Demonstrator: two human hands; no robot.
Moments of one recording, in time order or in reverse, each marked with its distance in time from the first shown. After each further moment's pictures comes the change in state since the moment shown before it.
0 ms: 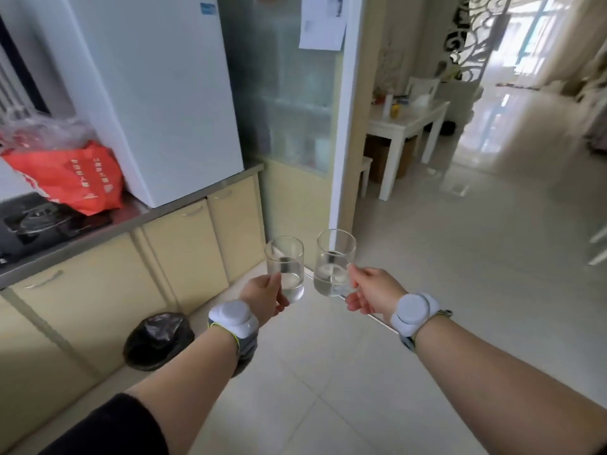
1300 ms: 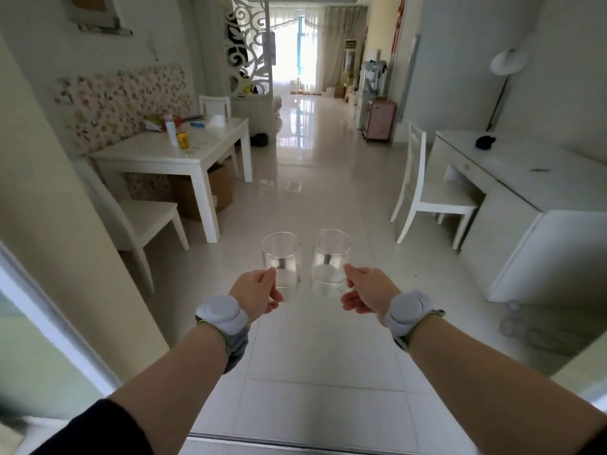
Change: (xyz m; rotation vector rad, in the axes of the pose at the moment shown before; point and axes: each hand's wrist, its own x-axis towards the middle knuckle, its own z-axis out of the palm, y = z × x) left_hand 0.325 0.308 0.588 0.142 -0.549 0.296; right_hand 0.299 0.055 -0.560 0.180 0.560 0.180
